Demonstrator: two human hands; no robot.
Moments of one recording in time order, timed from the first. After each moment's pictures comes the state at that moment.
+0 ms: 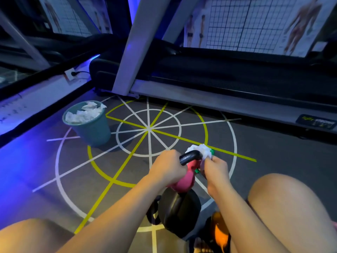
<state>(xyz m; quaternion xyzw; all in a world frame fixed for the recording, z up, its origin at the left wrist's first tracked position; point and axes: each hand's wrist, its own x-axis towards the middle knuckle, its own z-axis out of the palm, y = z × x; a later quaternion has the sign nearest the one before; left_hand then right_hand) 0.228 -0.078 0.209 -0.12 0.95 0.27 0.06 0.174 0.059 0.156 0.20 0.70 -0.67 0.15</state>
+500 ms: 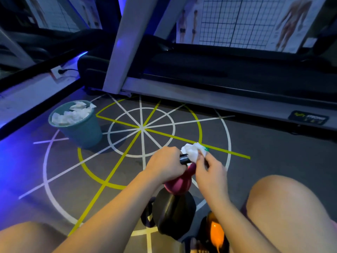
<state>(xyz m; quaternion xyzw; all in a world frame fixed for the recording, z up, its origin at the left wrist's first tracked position) 0.200 -0.075 0.211 -0.05 0.98 0.18 0.07 0.199 0.071 0.178 -0.01 0.86 -0.51 -0.01</state>
